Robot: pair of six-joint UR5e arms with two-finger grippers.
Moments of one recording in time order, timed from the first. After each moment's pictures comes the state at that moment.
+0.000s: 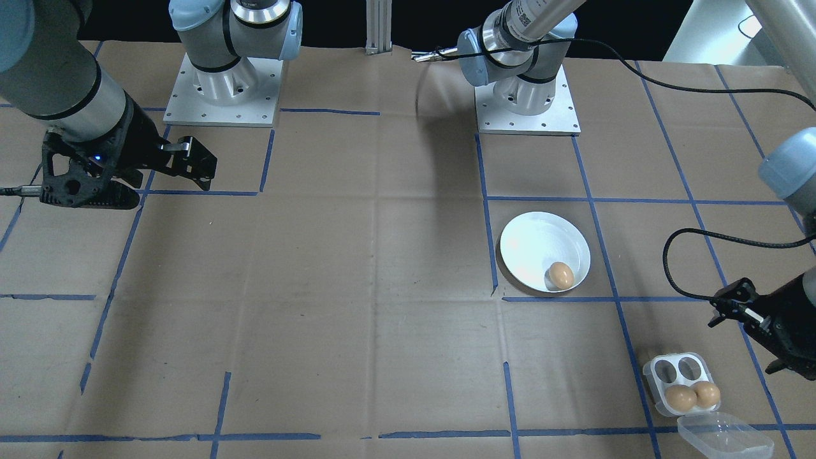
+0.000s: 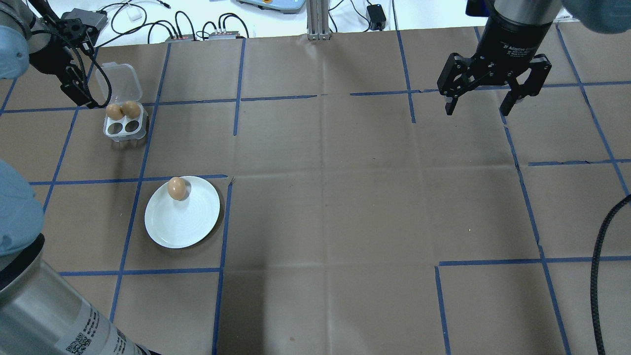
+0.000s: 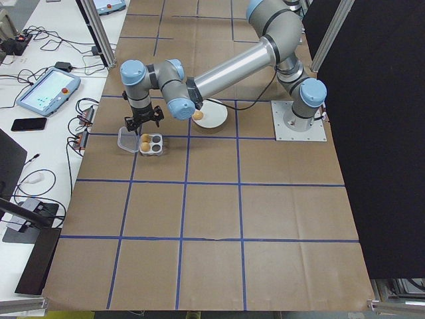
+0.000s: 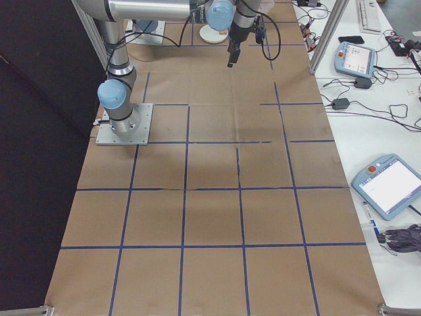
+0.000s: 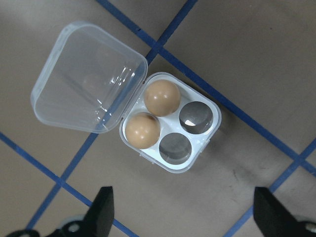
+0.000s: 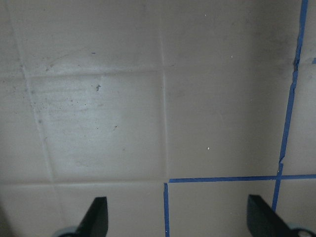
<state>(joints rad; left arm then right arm) -1.14 -2.17 -1.25 -1.23 1.57 1.54 1.51 -1.43 1.43 -1.38 -1.54 -0.02</state>
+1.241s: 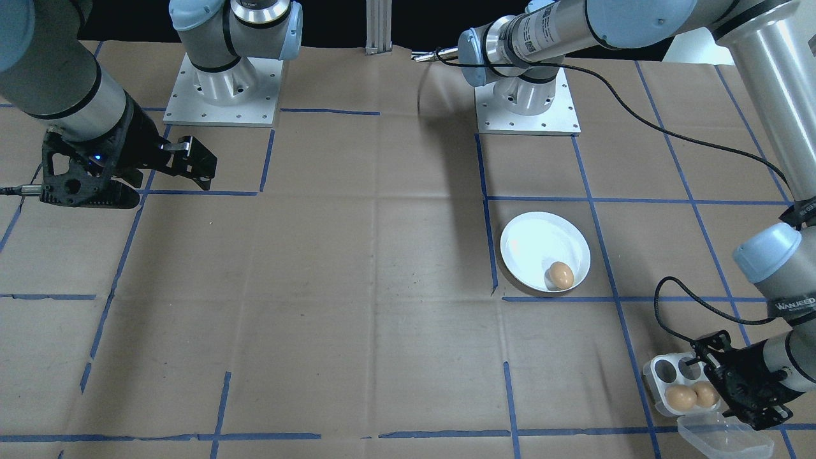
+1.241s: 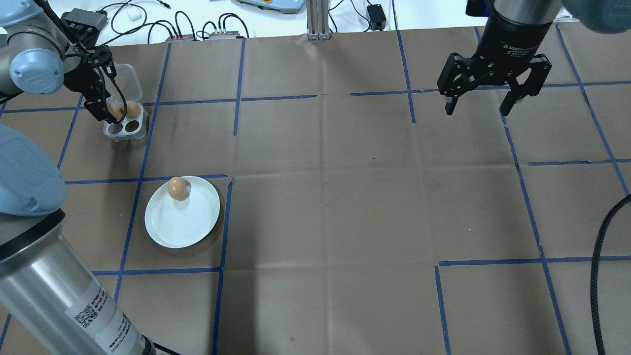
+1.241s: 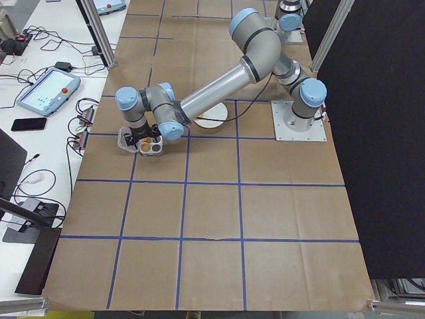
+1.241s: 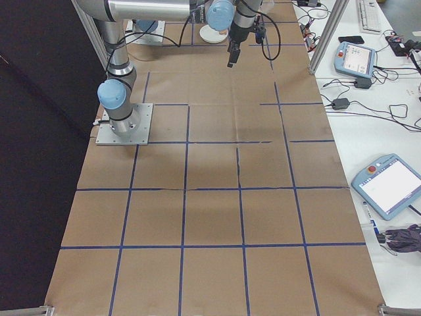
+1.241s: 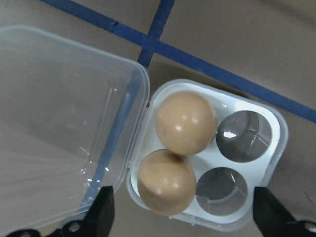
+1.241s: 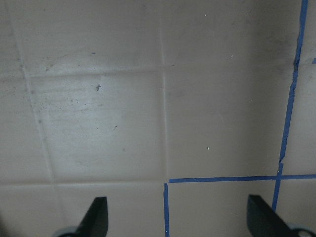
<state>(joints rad) -1.14 -2.32 -1.23 -1.16 1.58 1.58 1.51 -1.43 1.43 -1.38 -1.54 -0.02</state>
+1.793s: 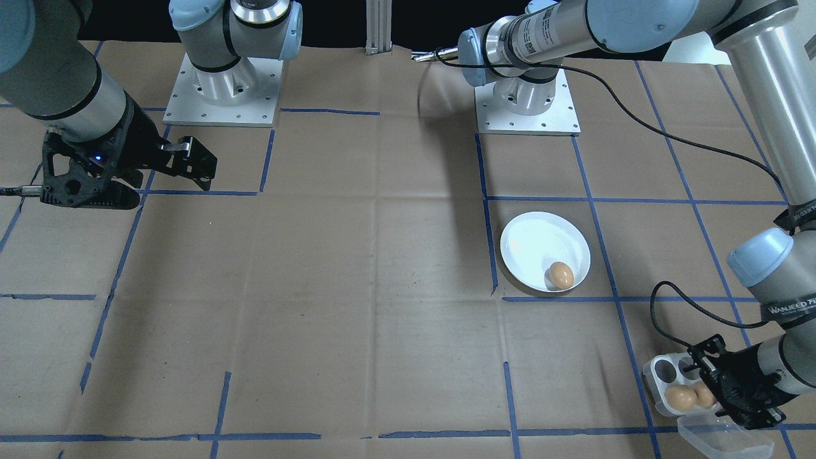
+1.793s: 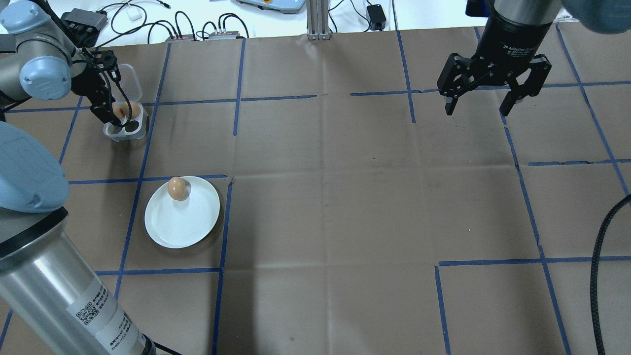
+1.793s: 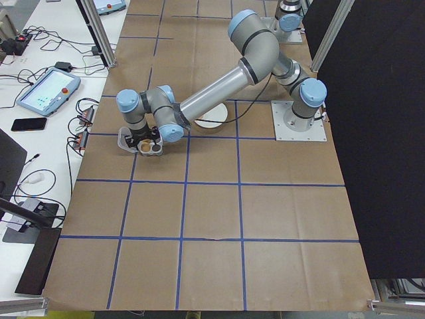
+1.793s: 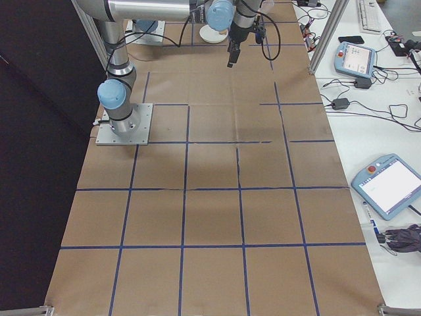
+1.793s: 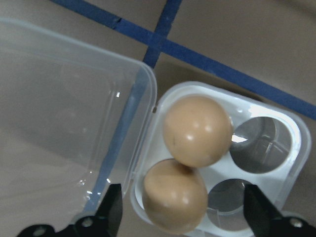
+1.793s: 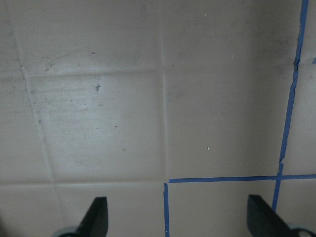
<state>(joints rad) -1.15 -2.33 -1.24 -1.14 1.58 1.57 1.51 -1.42 1.43 -1.38 -1.54 -0.02</state>
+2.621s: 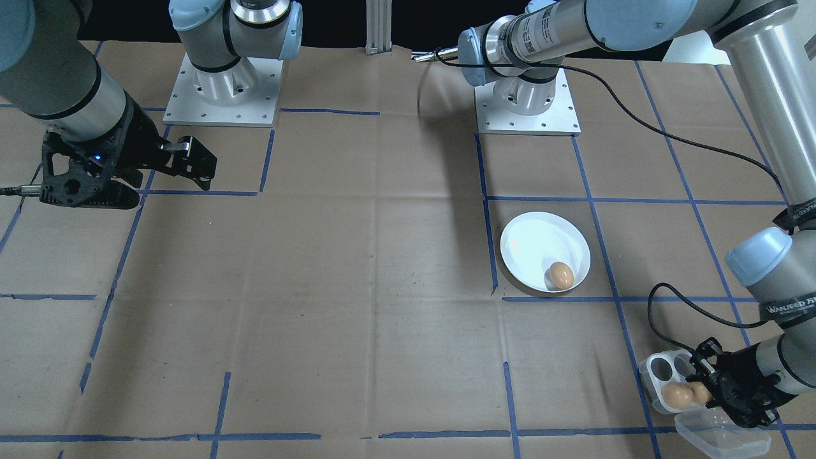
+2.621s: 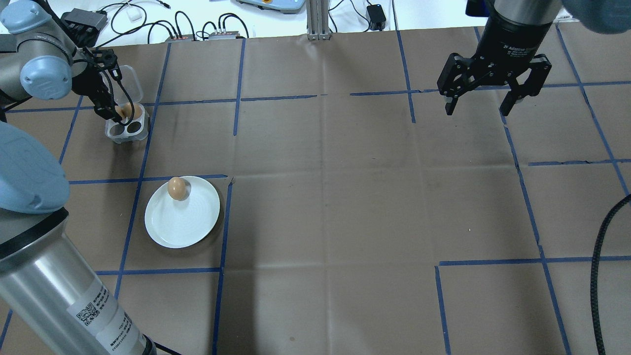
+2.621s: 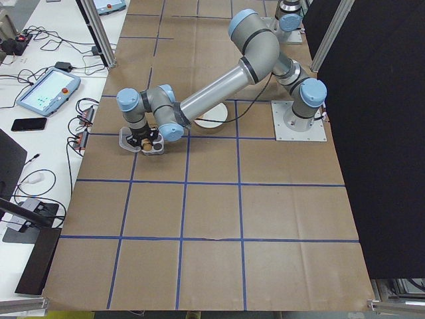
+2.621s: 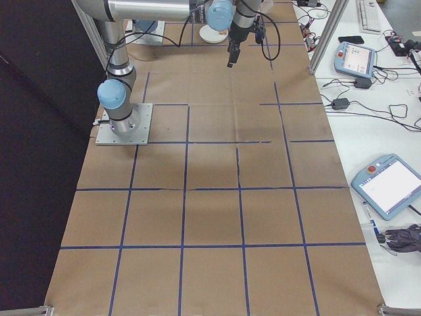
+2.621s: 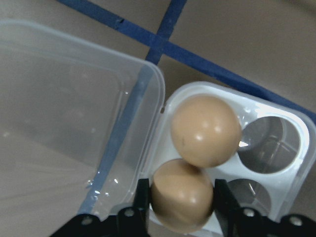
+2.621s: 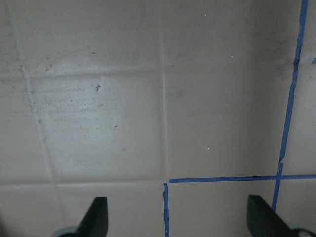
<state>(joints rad) -1.15 -2.33 -1.24 -1.14 1.59 1.54 1.51 -1.42 1.43 -1.38 -1.54 -0.02</state>
